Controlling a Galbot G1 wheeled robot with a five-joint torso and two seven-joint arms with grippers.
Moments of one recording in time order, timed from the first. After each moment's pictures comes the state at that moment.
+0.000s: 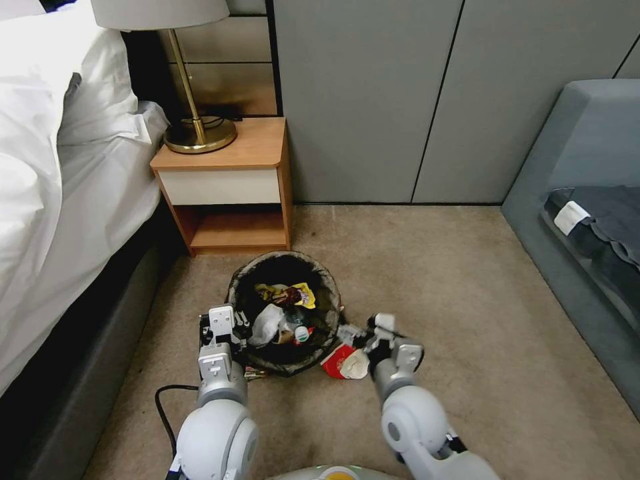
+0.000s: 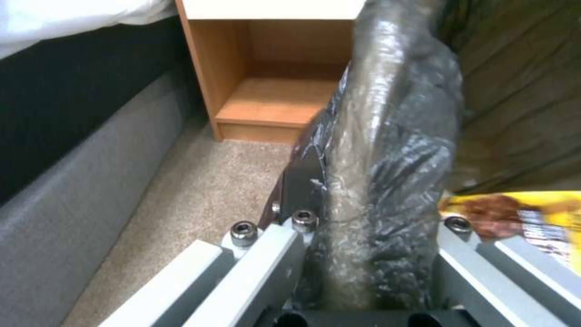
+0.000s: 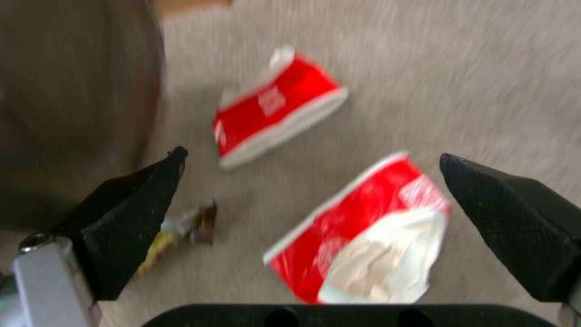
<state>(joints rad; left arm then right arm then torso) 1.57 -1.47 -0.34 -2.16 -0.07 0.35 -0.45 -1.30 1.35 0.00 1.74 0.56 -0.32 0.44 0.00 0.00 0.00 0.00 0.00</state>
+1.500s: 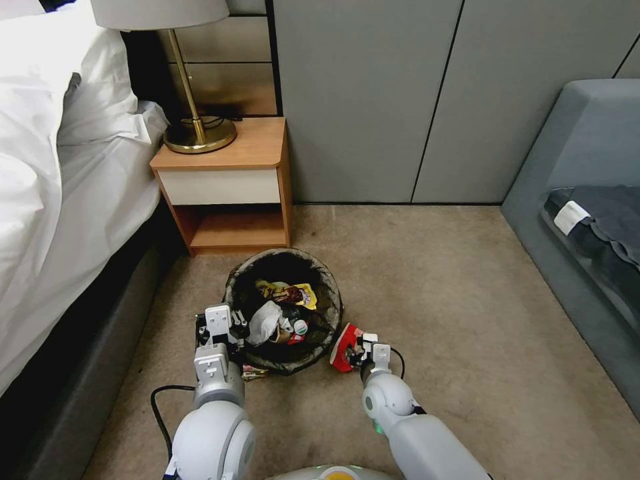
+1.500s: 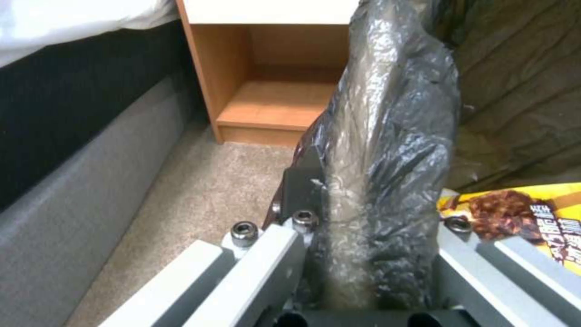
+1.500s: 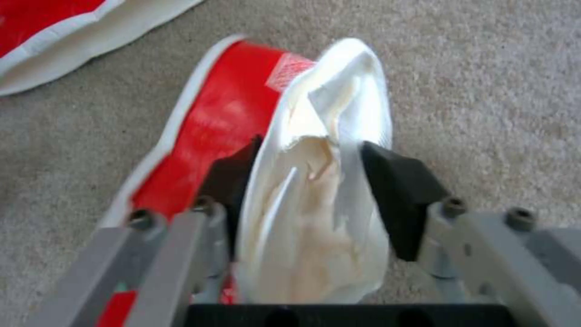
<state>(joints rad) 1.58 -1.47 -0.35 -2.18 -0.07 0.35 -0.45 -1.06 1.43 0.01 1.22 0.54 -0.27 0.38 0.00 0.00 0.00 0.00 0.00</state>
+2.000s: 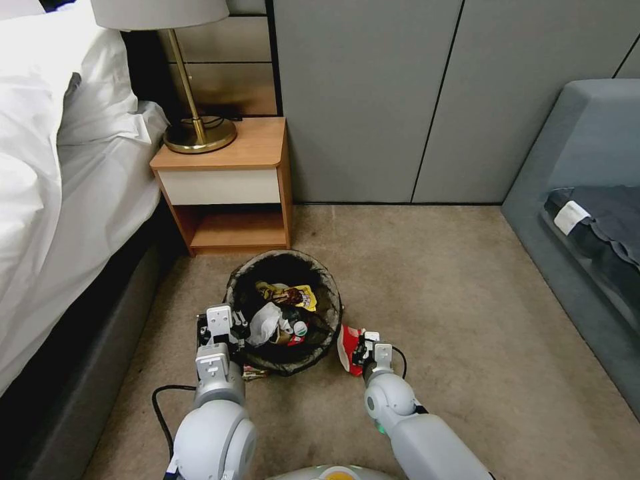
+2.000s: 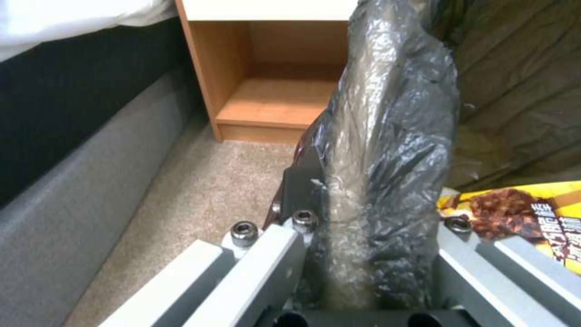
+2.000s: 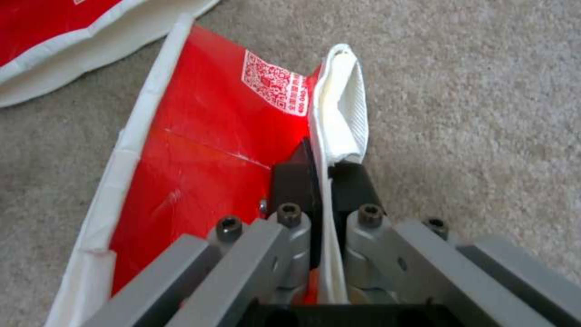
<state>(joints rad) 1.57 -1.46 -0.35 -2.17 -0.08 0.35 -0.45 -1.05 1.42 0.01 1.20 0.52 -0.24 0.37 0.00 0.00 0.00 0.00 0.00</state>
